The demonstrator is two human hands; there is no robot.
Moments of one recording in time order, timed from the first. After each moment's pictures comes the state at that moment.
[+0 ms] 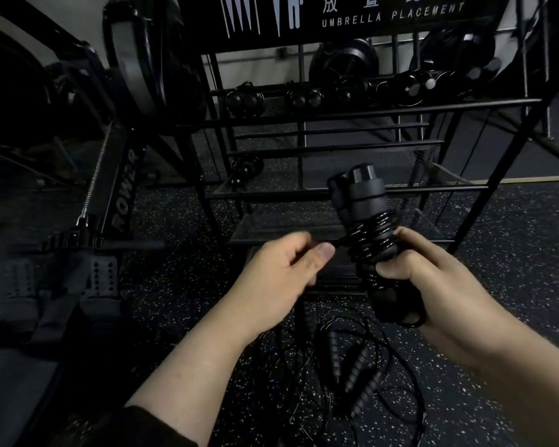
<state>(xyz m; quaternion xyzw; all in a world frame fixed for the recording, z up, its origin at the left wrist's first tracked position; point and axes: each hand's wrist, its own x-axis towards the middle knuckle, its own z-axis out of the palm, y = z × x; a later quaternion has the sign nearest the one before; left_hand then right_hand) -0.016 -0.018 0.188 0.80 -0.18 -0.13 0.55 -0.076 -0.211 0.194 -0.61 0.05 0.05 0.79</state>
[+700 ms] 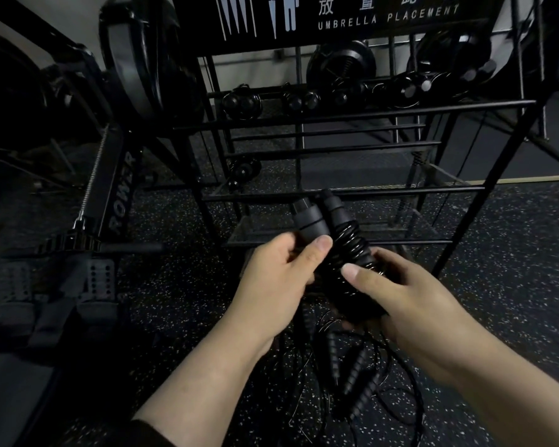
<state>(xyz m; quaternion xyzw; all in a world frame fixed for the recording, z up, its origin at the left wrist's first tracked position) -0.024 -0.032 0.183 0.75 -0.12 -0.08 0.64 -0.080 -0.198 0.186 -0.63 0.06 0.08 0.77</state>
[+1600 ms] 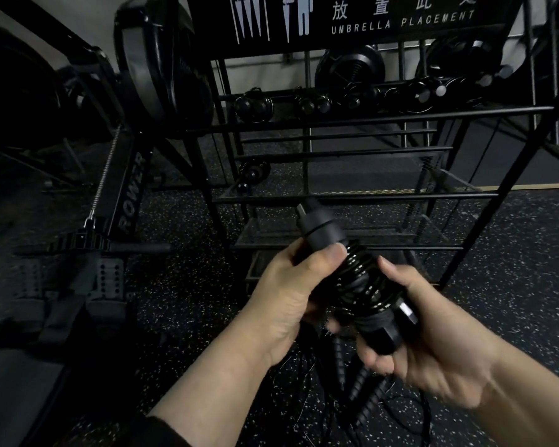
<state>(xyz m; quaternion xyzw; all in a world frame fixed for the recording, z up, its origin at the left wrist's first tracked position) -0.029 -0.028 0.190 0.61 -0.09 -0.21 0.76 -0.082 -0.193 0.192 -0.43 0.09 0.27 0.86</state>
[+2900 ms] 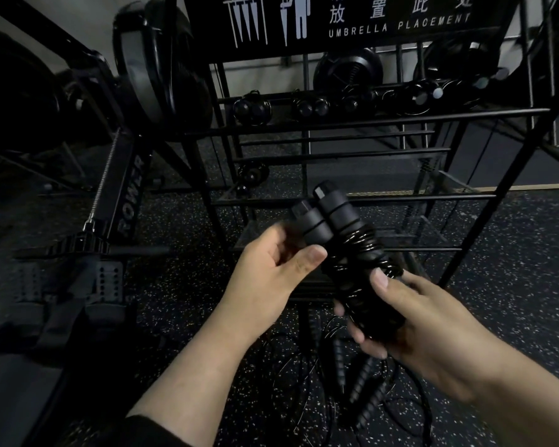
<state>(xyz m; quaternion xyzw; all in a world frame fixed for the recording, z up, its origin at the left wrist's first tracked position) -0.006 -0.006 0.182 0.73 -0.21 -0.04 0.65 -0.082 -0.200 0.181 -0.56 0.00 0.15 0.82</state>
